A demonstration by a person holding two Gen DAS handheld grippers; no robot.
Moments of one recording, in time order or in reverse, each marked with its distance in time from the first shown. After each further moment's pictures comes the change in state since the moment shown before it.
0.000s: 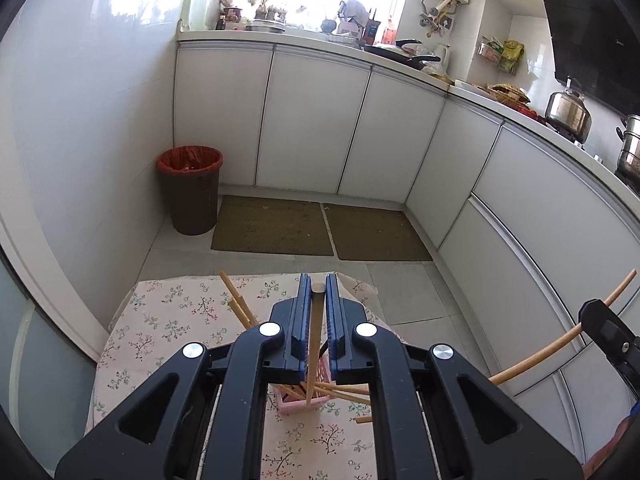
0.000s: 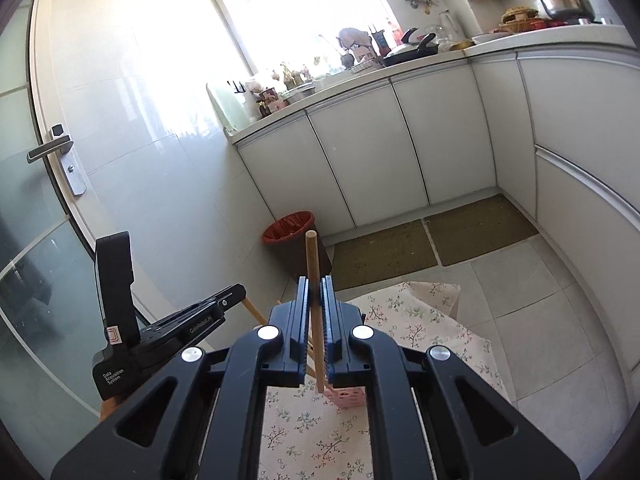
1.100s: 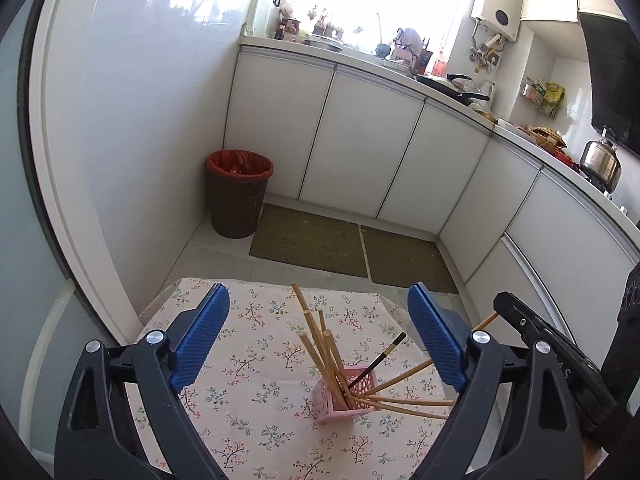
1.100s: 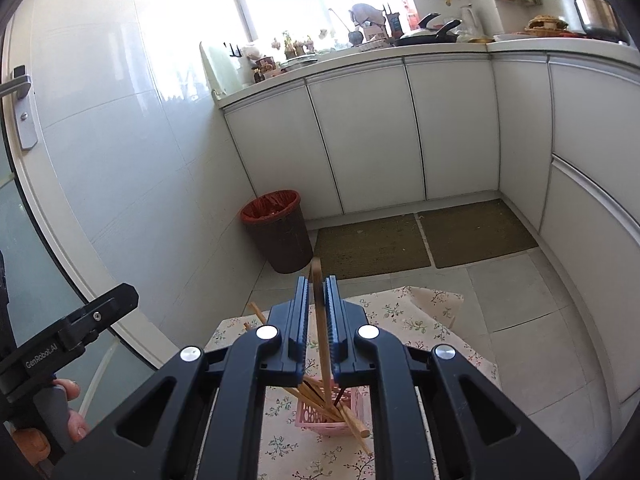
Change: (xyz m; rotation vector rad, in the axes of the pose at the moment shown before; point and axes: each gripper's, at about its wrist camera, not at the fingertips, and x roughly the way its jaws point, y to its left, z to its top) left arm -0.027 0.063 -0.001 -0.139 -0.063 0.112; right arm 0.109 0.025 -0.016 -0.100 0.082 -0.089
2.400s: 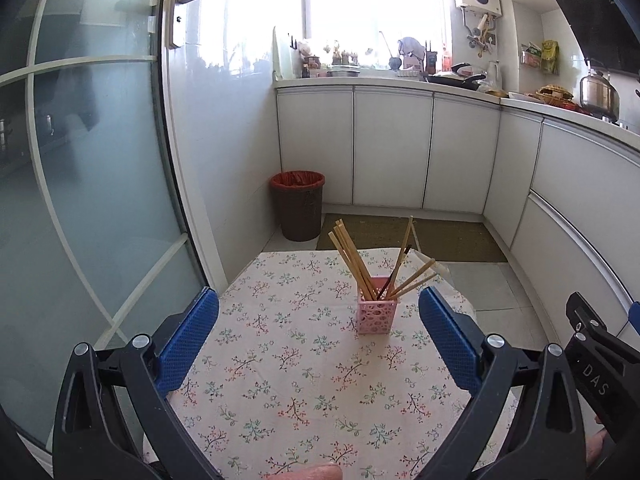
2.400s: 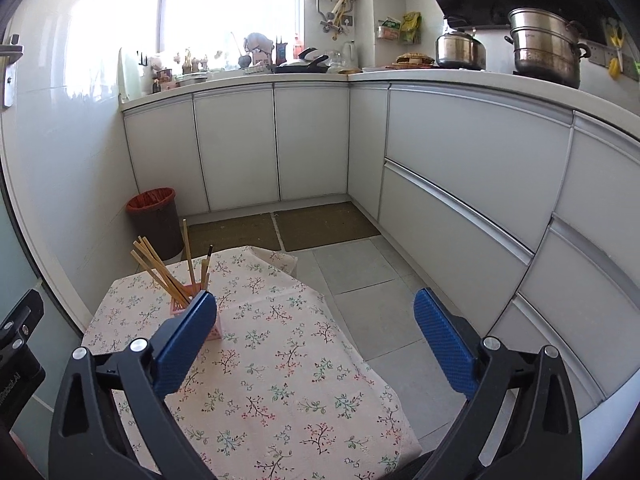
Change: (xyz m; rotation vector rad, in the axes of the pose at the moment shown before) left arm -0.171 -0.091 -0.151 0.161 -0.111 0.284; right arm -0.226 -0.021 -0.123 0.012 -0.067 -0.491
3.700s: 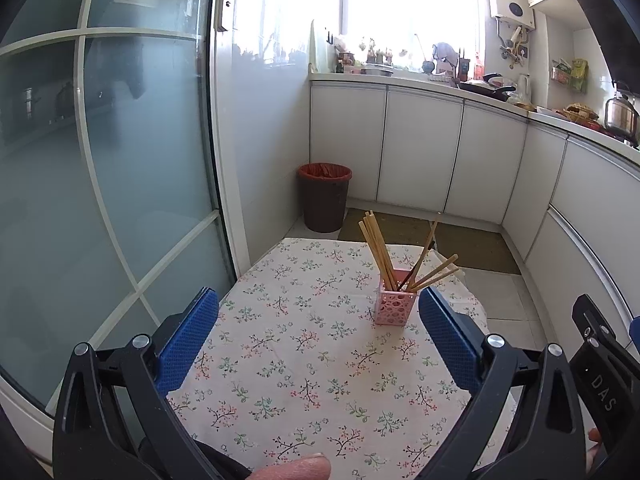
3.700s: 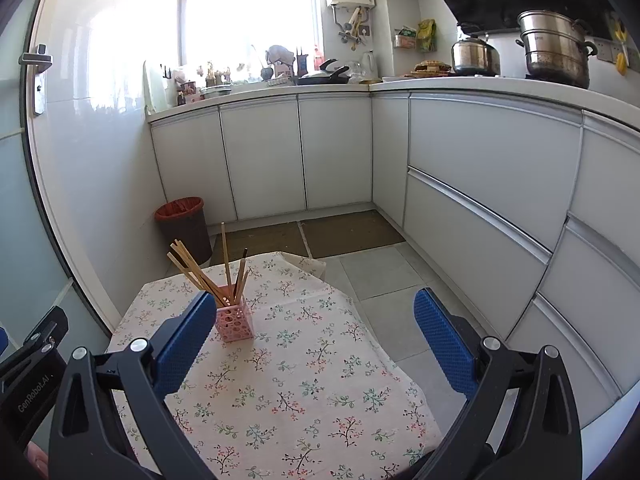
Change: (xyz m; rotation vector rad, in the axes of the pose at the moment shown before) left arm -0.024 0.022 -0.014 -0.101 0.011 0.080; right arm -0.030 0.011 -0.015 0.014 -0.063 0.084
